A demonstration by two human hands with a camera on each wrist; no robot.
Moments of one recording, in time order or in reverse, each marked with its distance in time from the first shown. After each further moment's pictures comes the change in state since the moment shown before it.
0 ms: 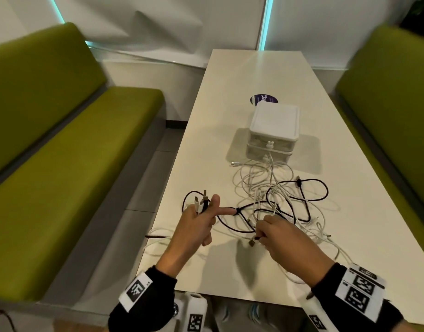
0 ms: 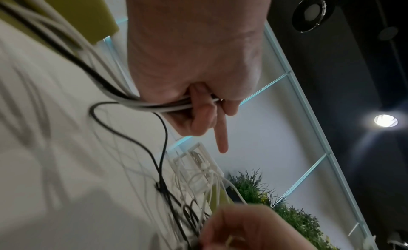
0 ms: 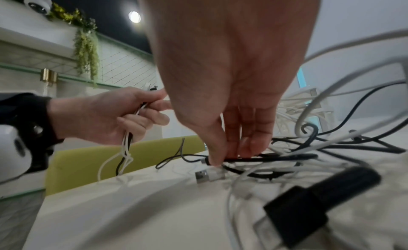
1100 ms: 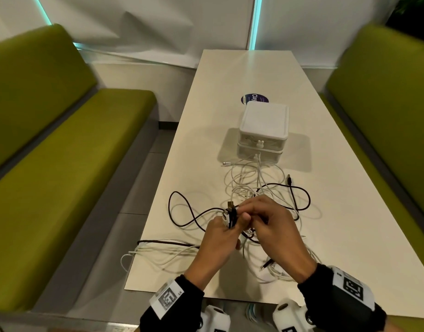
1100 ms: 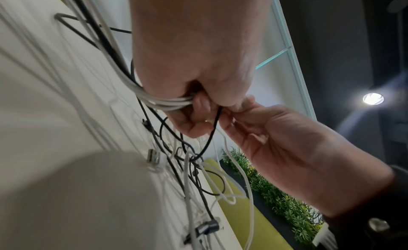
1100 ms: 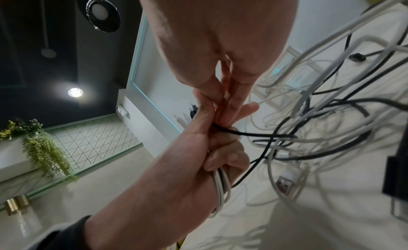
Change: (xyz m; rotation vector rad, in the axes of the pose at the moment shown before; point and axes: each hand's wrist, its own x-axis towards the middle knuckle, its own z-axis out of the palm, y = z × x) left_hand 0.008 -0.028 0.060 0.168 -0.036 0.174; right_hand -0.003 -0.034 -0.026 0.971 0.465 0.083
